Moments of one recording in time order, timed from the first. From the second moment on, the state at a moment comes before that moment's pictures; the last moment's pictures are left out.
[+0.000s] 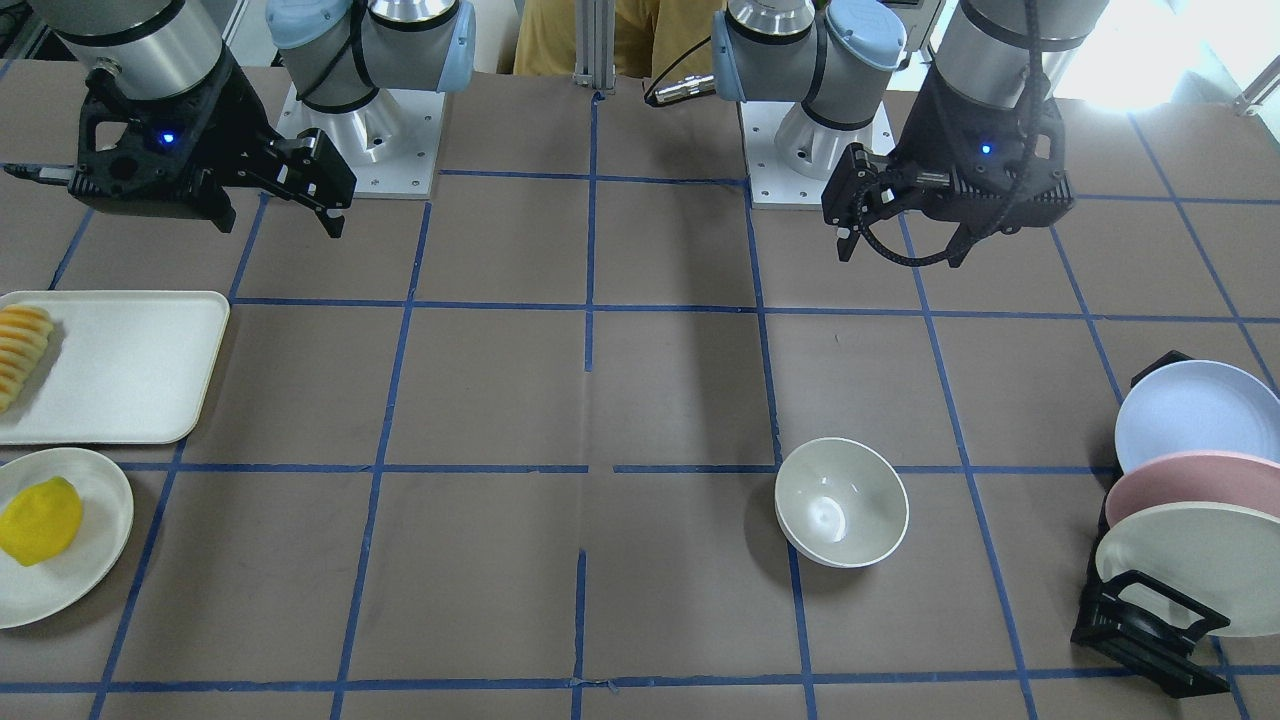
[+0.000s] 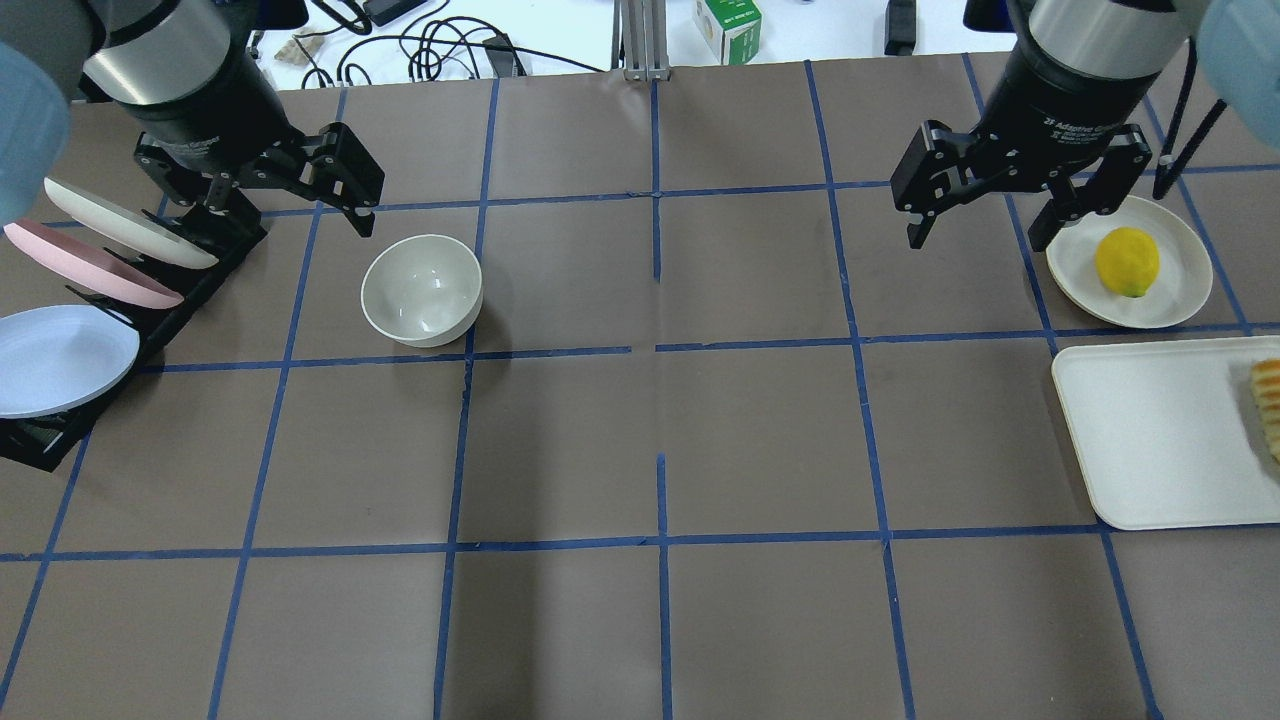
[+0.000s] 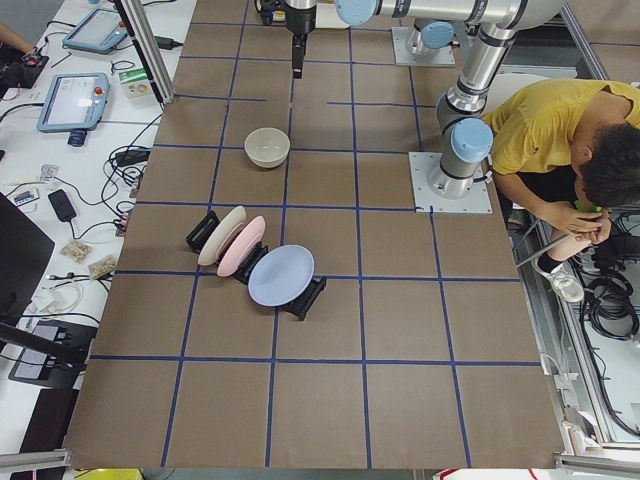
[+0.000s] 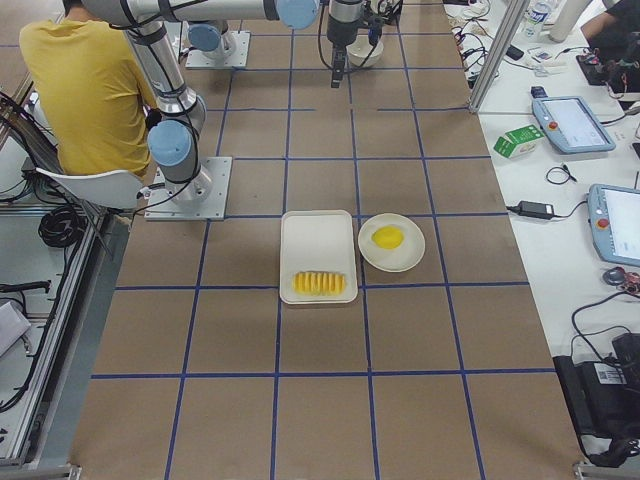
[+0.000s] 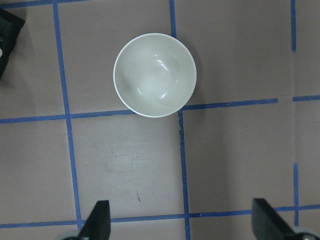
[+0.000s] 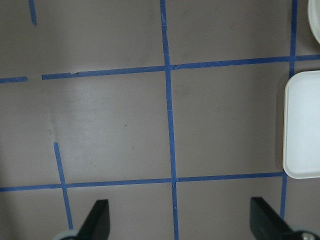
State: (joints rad) left arm -1.54 -1.56 -1.54 -1.57 1.59 0.08; right arm 1.53 -1.59 1.54 -1.45 -1.54 0.02
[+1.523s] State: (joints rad) left arm -1.40 -1.88 -1.68 -1.24 1.53 0.25; right arm 1.20 -1.30 1.54 -1.74 -1.64 -0.29
